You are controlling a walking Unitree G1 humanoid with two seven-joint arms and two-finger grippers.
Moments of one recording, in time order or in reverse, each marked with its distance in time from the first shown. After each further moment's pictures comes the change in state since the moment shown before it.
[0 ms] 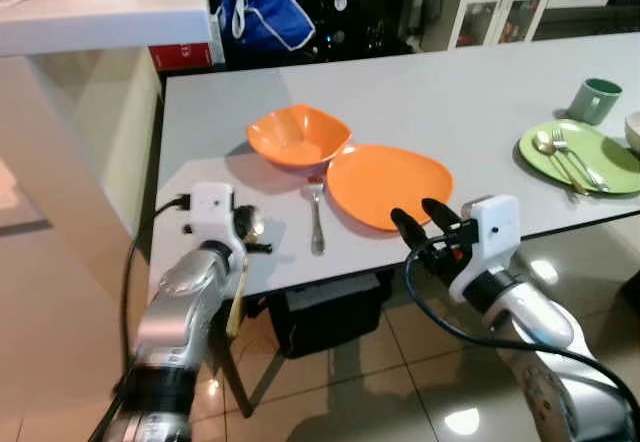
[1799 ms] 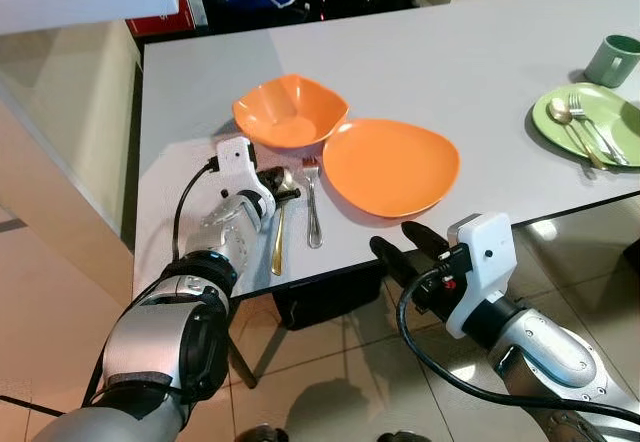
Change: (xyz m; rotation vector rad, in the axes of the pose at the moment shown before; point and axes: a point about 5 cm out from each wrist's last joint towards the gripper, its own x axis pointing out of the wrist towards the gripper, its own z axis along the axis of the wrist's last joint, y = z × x) left arm 0.062 -0.014 0.030 -0.277 -0.014 -0.043; right arm -0.027 0.037 0.017 0.002 0.084 0.109
